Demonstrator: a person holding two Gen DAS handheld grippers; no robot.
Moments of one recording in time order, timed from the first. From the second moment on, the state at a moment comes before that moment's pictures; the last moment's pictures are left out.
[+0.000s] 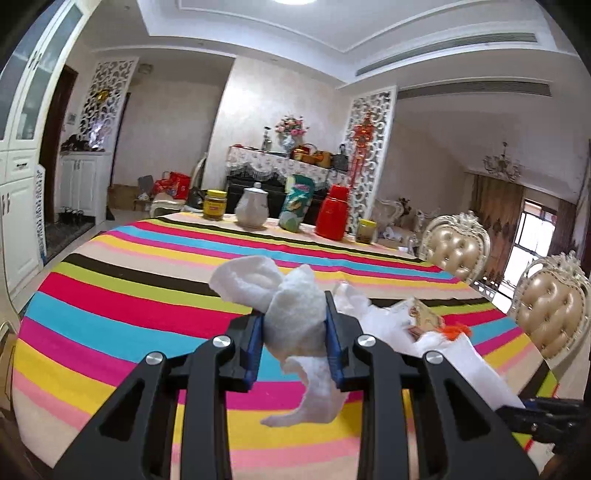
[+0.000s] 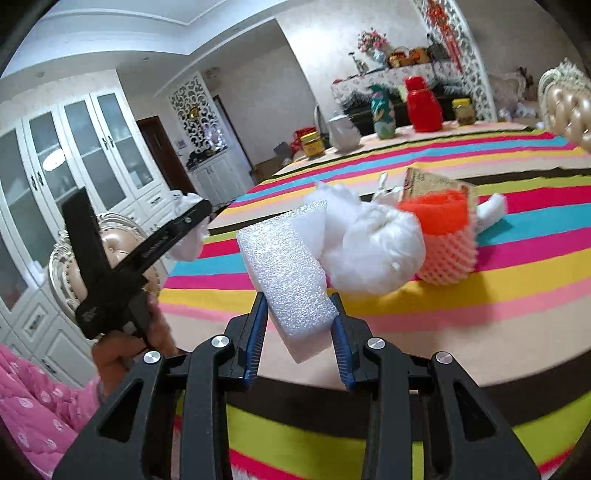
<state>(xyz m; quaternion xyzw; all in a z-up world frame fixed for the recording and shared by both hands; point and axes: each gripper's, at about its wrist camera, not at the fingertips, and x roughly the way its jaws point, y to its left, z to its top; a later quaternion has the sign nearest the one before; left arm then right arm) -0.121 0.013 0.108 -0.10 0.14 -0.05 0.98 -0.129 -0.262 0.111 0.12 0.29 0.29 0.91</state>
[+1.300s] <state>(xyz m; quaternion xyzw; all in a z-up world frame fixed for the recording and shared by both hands) -0.188 -0.192 0.086 0.07 0.21 -0.31 0.92 -0.250 -0.354 0.105 -0.01 0.21 -0.07 0.98</state>
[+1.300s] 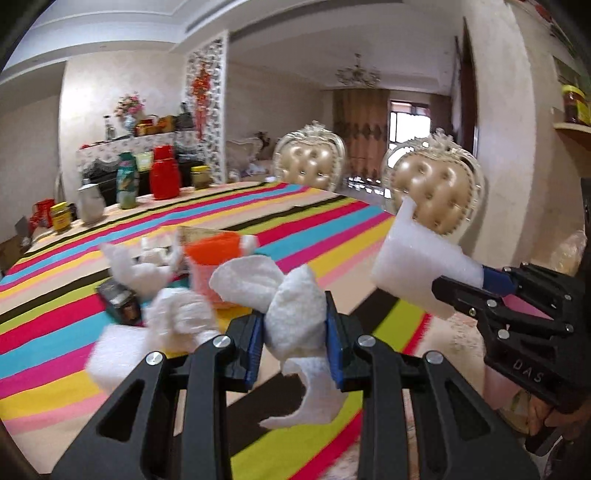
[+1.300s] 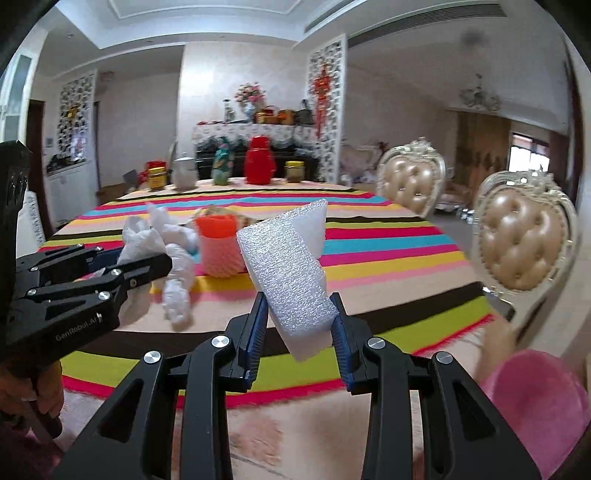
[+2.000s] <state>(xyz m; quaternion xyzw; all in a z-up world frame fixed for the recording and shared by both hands) -0.231 -0.373 0.079 0.12 0.22 -0.53 0.81 -0.358 -0.509 0.095 0.03 0.23 -0.30 0.93</state>
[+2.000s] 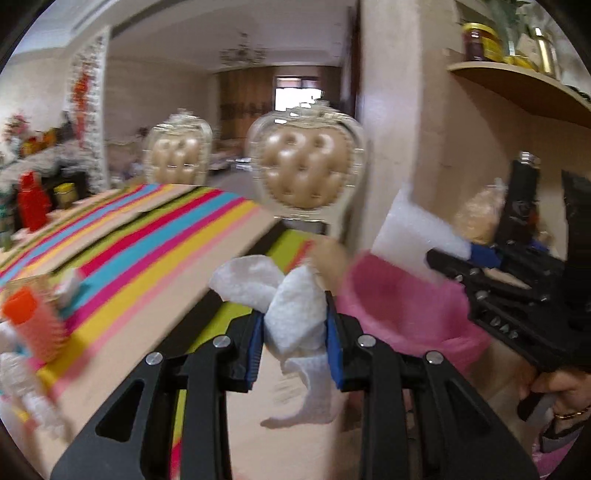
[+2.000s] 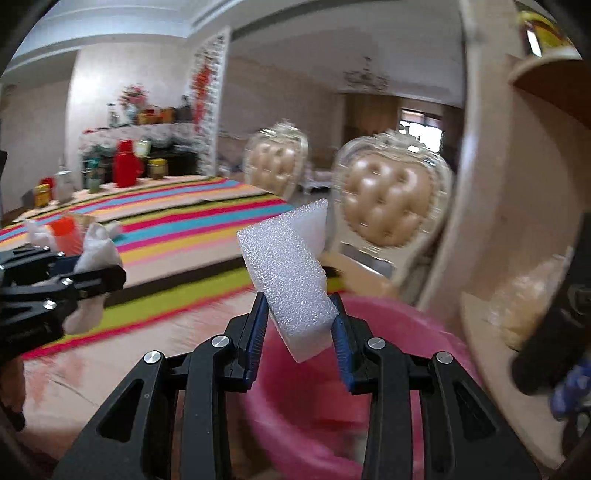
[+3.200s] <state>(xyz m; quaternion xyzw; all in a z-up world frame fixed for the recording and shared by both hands) -0.214 -0.379 0.063 0.17 0.21 -0.44 0.86 -0.371 -0.533 0.075 0.05 0.24 -0.30 0.92</state>
